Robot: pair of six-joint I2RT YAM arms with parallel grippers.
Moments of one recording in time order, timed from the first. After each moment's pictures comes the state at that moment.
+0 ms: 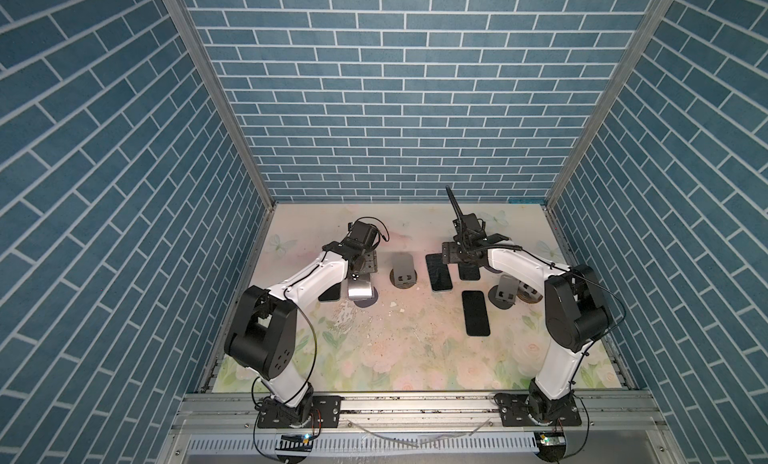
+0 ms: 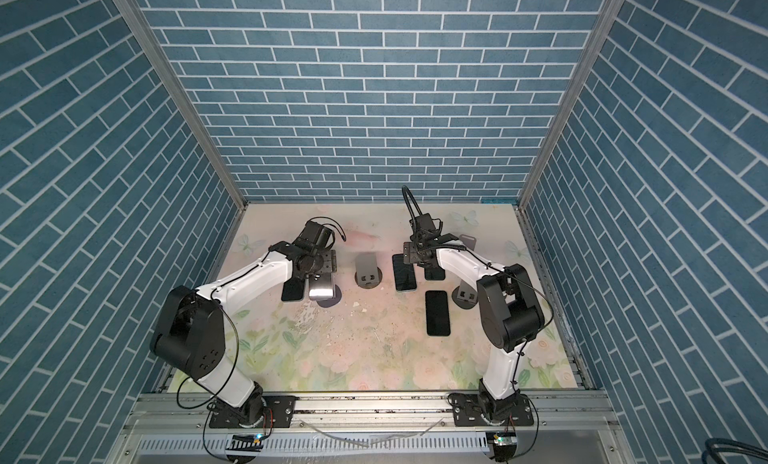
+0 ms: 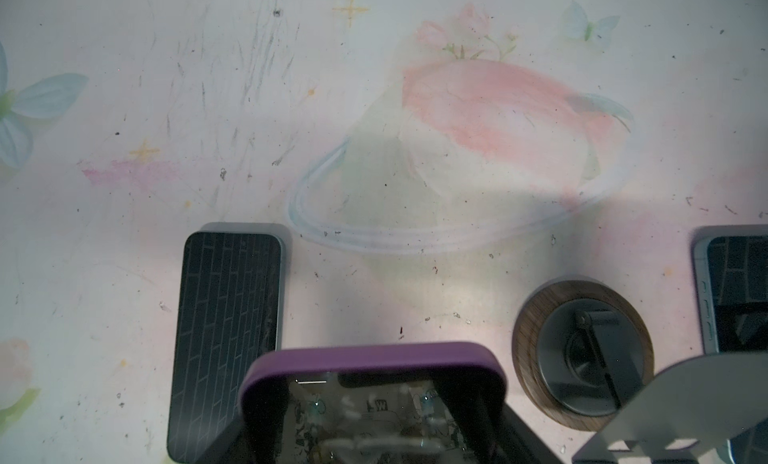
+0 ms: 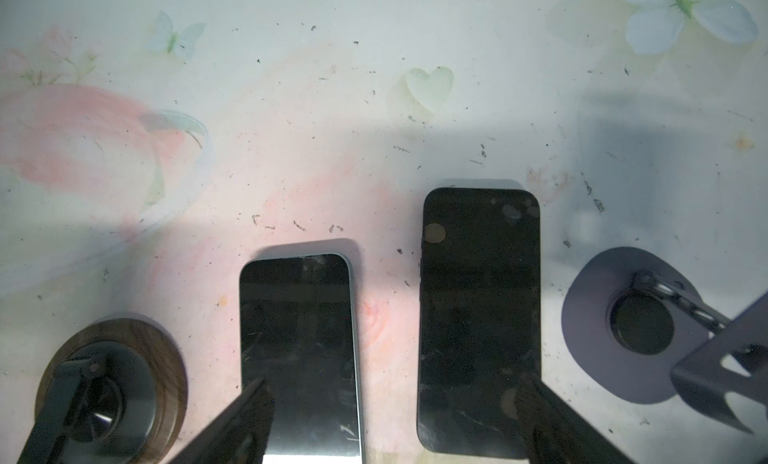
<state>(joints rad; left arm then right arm) -0.45 1.65 1.19 -0.58 -0.27 -0.48 0.50 1.83 1.31 -0.46 0.17 0.33</state>
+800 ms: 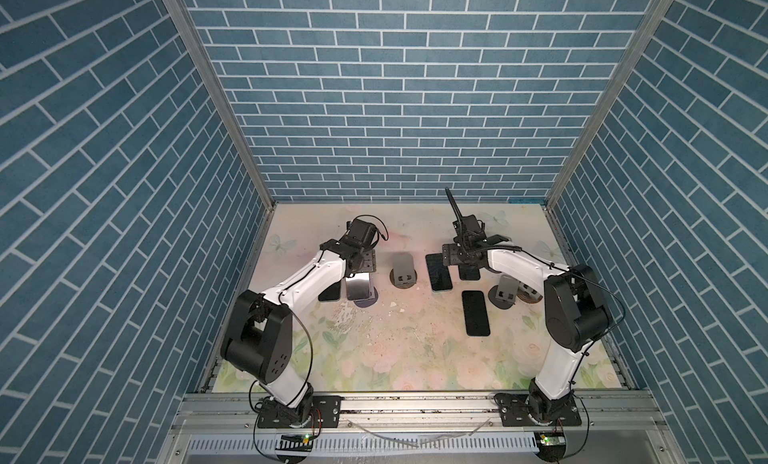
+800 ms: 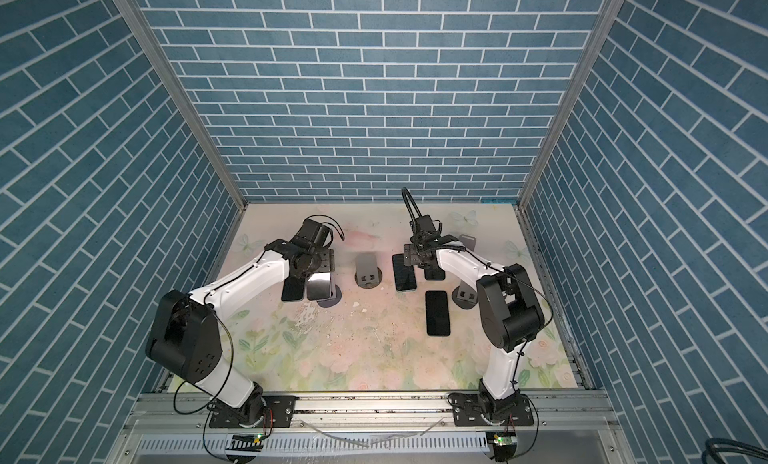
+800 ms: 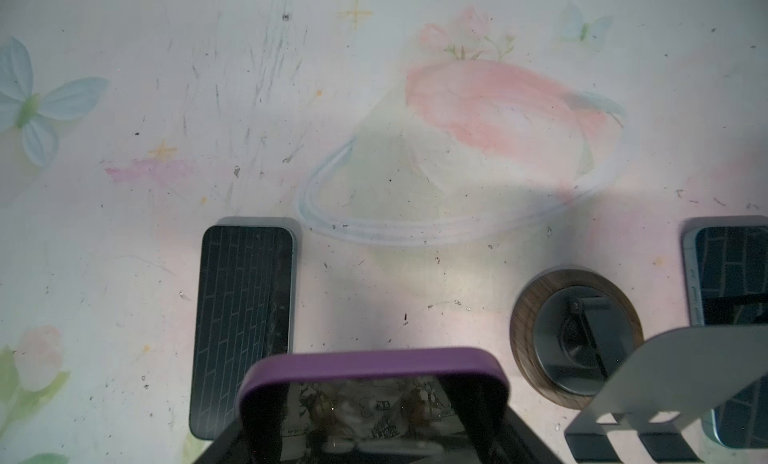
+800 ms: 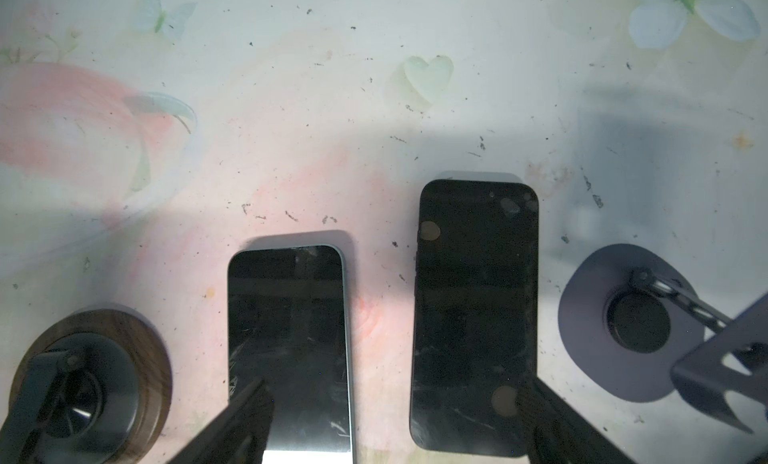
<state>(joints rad) -0.45 1.60 1.21 -0.65 -0.27 -0.47 0.50 1.83 1.30 -0.45 0.17 0.31</state>
